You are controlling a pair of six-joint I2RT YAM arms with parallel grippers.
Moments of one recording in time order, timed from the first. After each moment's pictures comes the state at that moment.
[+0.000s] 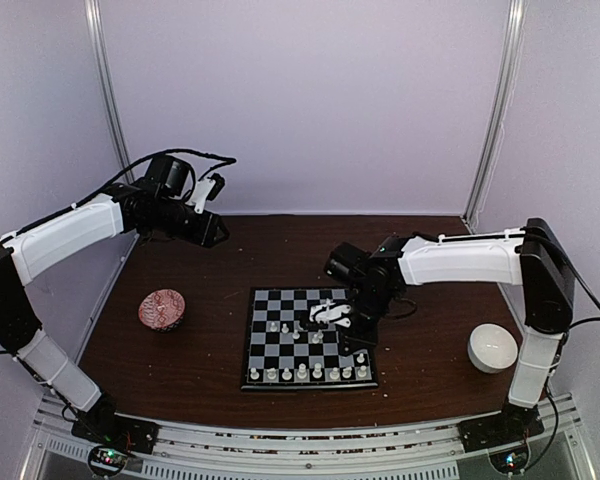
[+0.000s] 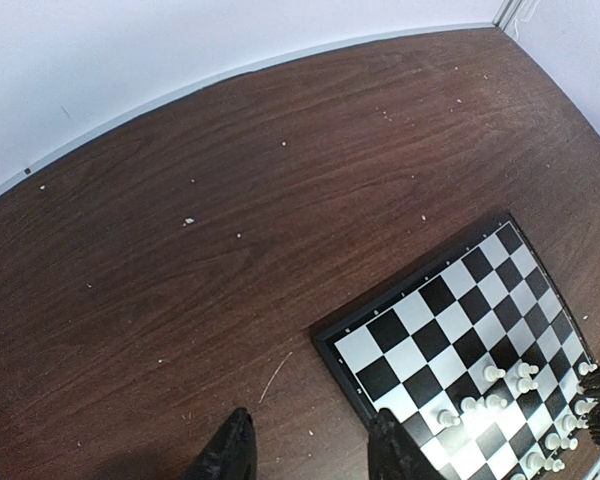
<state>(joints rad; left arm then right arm) -0.47 1.54 1.35 -0.57 0.13 -0.03 0.90 1.87 1.36 -0.88 -0.26 -0.50</state>
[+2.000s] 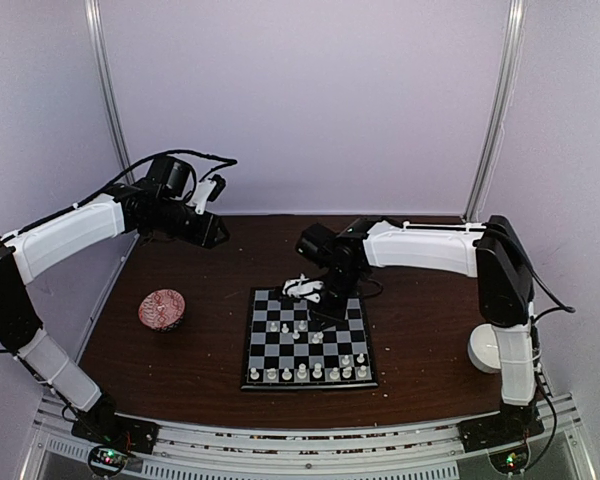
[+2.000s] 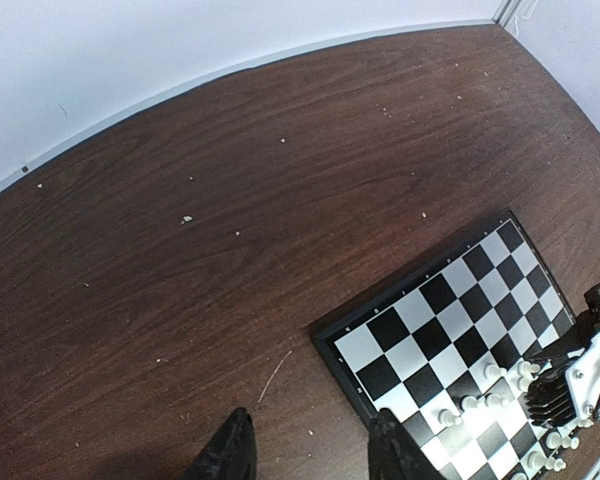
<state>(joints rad) -0.47 1.55 1.35 -0.57 0.13 -0.03 0.88 2.11 1.73 -0.94 -0.17 -0.44</state>
